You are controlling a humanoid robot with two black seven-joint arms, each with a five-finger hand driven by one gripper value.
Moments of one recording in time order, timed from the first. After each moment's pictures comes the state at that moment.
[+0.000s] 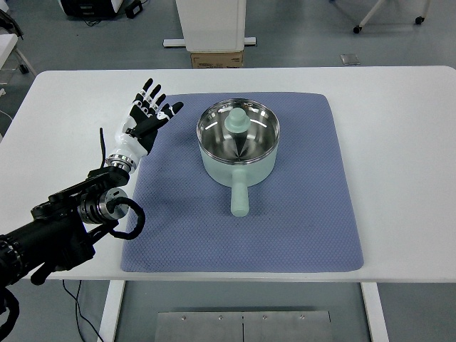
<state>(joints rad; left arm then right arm) -0.82 0.17 -0.31 -0.68 -0.21 -0.06 -0.61 -0.02 0.00 0.47 0.10 -0.45 -0.04 0.04</state>
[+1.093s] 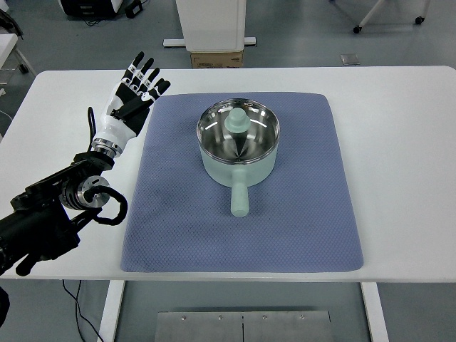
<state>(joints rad) -0.83 0.23 -0.42 -0.68 -0.12 -0.27 -0.61 -0.02 0.00 0.47 0.10 -0.45 -0.04 0.04</state>
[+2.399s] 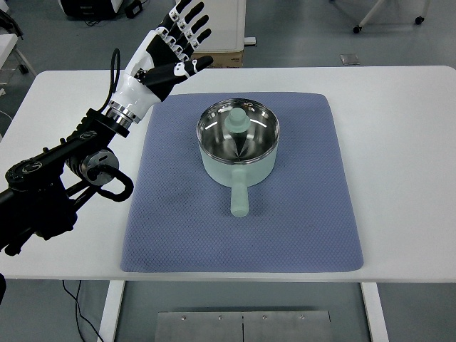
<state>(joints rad) -0.89 0.30 -0.55 -0.99 0.29 -0.25 -0.61 -0.02 0.00 0.47 0.10 -0.45 -0.04 0.04</state>
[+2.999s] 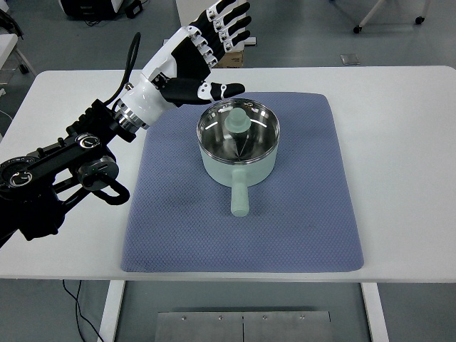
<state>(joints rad) -0.89 0.40 -0.51 -1.25 0.48 -0.21 -0.61 -0.02 0.00 0.47 0.10 -0.45 -0.04 0.04</state>
